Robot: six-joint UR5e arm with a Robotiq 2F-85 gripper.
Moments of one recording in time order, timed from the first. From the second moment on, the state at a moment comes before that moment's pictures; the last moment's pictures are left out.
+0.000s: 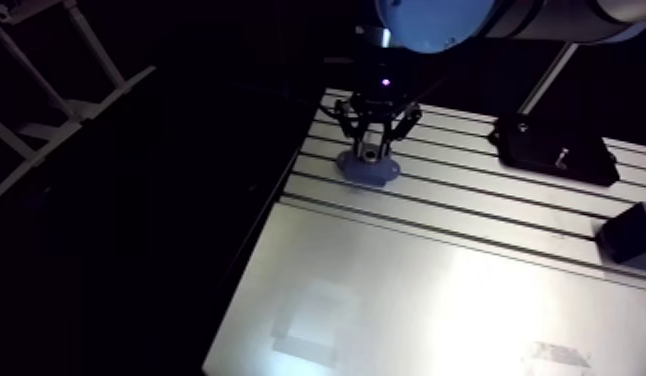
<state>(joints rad) 0.24 -1.09 1.76 -2.13 -1.58 -1.51</state>
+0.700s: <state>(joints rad) 0.24 -1.10 1.76 -2.13 -1.58 -1.51</state>
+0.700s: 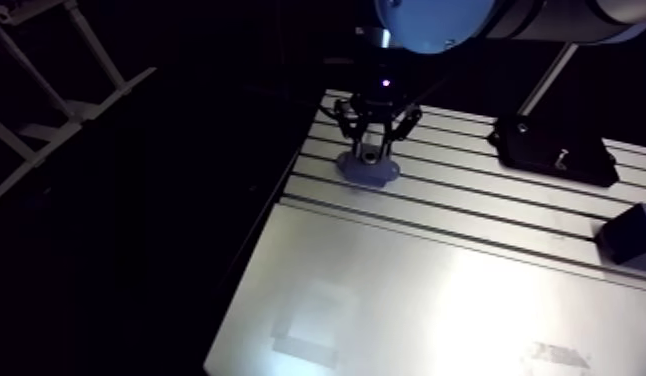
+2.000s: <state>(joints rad) 0.25 -1.14 1.75 -2.11 -1.56 -1.41</state>
